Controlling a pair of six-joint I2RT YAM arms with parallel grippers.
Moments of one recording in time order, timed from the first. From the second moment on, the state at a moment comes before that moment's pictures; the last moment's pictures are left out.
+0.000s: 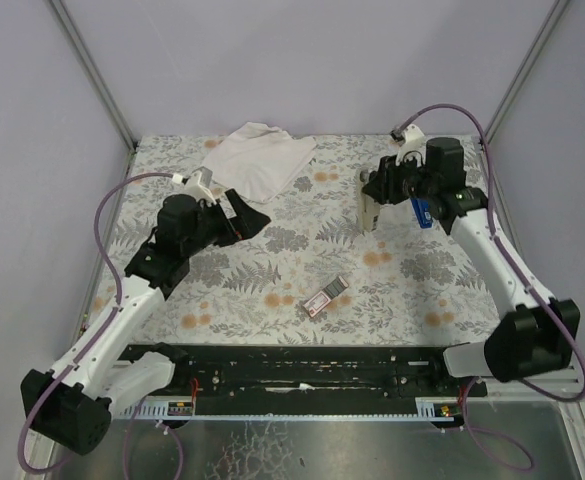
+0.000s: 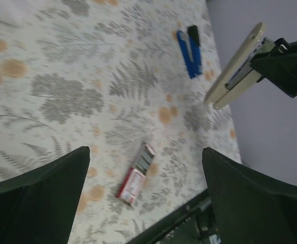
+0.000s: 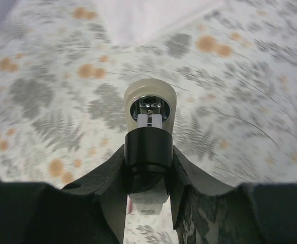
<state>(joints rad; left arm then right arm) -0.35 0.98 0.86 -0.26 0.23 -0.68 0.19 1.43 1.27 -0.39 -0.45 0.03</state>
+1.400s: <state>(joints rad) -0.61 1.19 0.71 0.03 0.40 -0.96 0.62 1.19 0.78 -0.12 -0.62 0.09</state>
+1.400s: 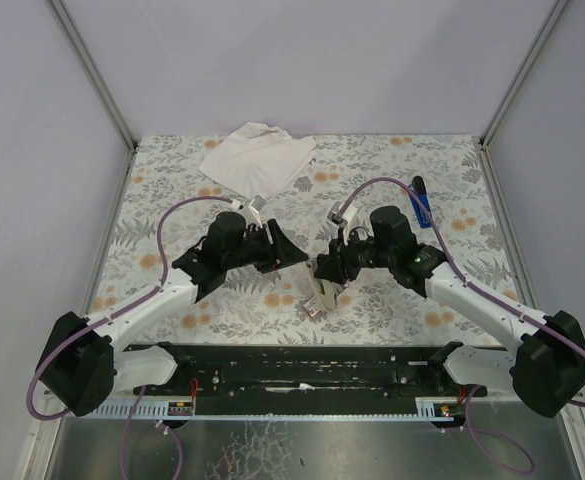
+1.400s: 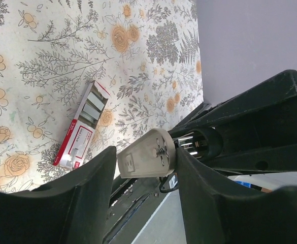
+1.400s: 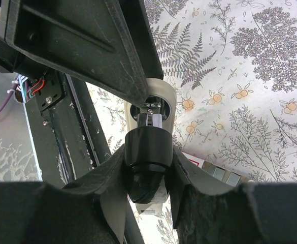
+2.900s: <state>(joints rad) -0.59 1.24 0.70 0.03 0.46 -0.97 0.69 1.29 0.87 -0.22 -0.55 -0.08</state>
